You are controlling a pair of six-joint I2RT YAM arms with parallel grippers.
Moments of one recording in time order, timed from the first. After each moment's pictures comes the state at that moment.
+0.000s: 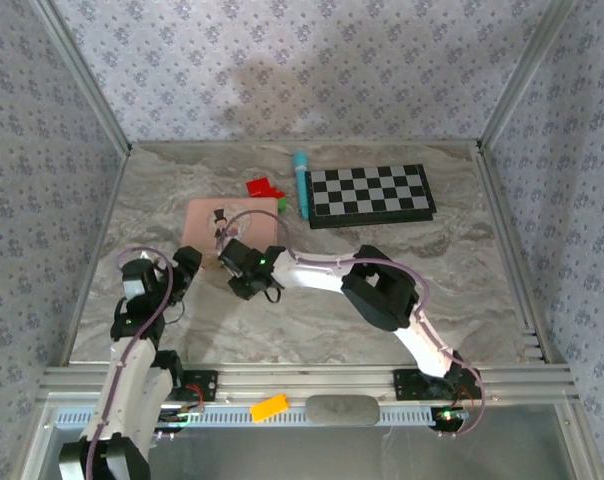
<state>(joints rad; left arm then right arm) 0.05 0.61 0.27 -0.19 0.33 -1.00 1.08 2.19 1.62 -0.48 0.05 0.29</state>
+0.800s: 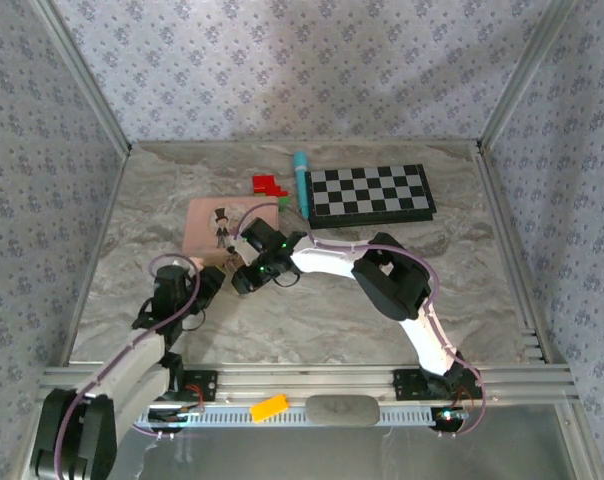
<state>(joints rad) -0.21 0.84 0.14 0.08 0.23 -1.11 0.96 2.15 1.52 -0.32 -0.46 0.28</state>
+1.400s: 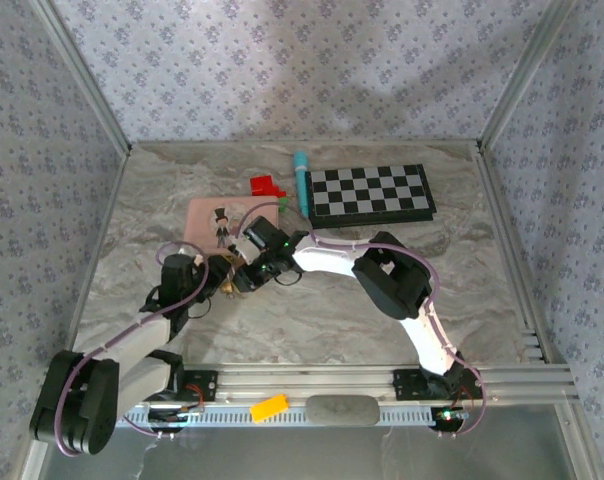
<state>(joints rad) -0.25 1.03 0.21 0.24 0.19 -1.10 0.94 2.15 1.50 -0.29 -0.51 0.29</state>
